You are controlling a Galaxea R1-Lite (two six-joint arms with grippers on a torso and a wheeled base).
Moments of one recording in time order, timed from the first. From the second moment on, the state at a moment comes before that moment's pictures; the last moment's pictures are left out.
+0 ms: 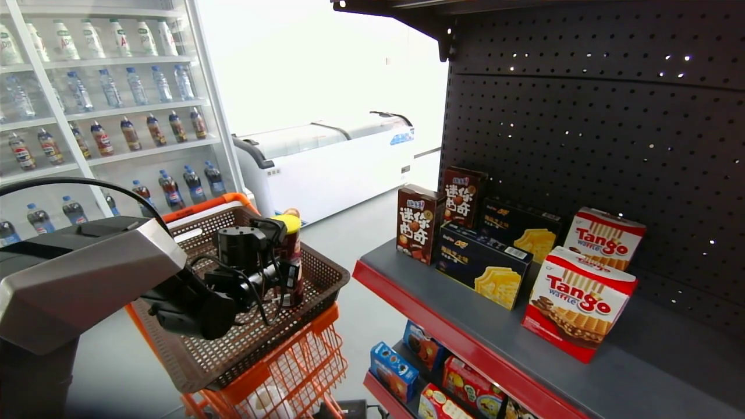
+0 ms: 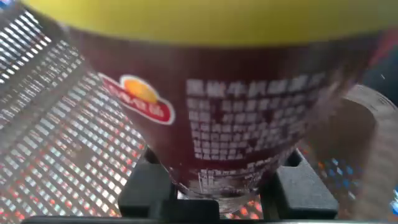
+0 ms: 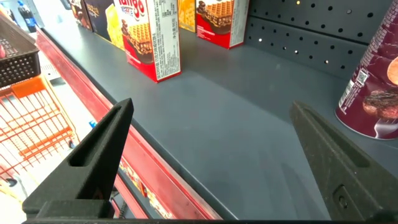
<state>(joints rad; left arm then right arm) -0.16 2.31 -1.00 -0.95 0.06 0.13 0.00 0.00 0.00 0.00 0.02 0.00</state>
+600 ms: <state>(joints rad) -0.26 1.91 -0.99 -0.56 -0.10 0.19 0.00 0.00 0.00 0.00 0.02 0.00</state>
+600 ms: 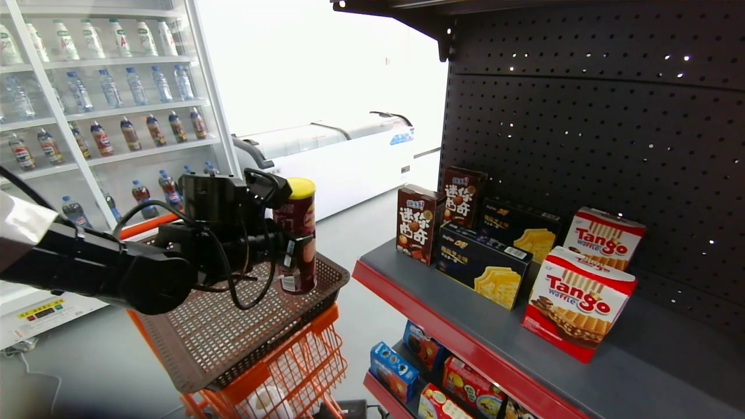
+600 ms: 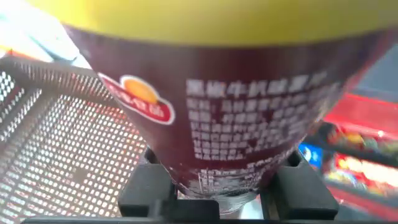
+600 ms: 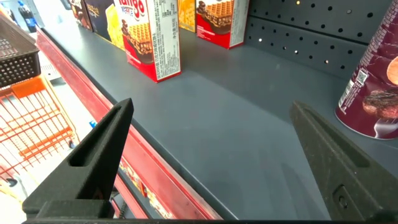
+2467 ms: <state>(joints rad) -0.33 1.22 -0.56 -0.37 -0.79 0.08 0.00 0.00 0.00 0.00 0.03 0.00</state>
